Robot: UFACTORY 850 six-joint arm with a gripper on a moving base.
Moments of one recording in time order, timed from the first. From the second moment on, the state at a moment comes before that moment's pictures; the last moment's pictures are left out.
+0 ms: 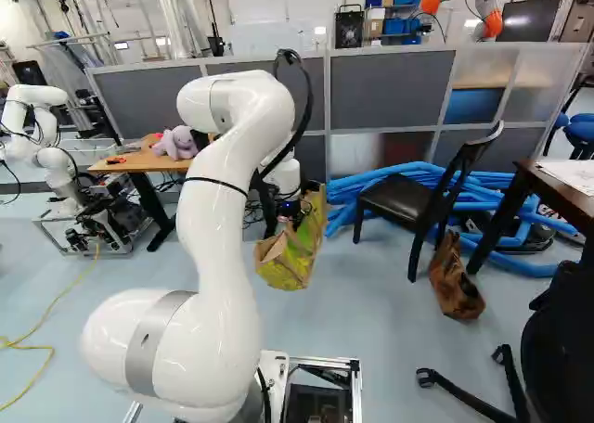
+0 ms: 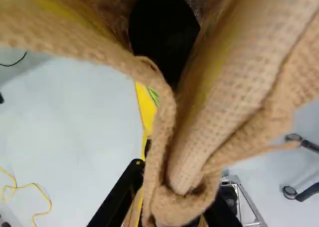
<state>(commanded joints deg) -2.5 -54.2 -77.1 12.7 -15.9 0.0</state>
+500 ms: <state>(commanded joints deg) -2.7 -50.8 -77.2 10.5 -21.3 0.0</state>
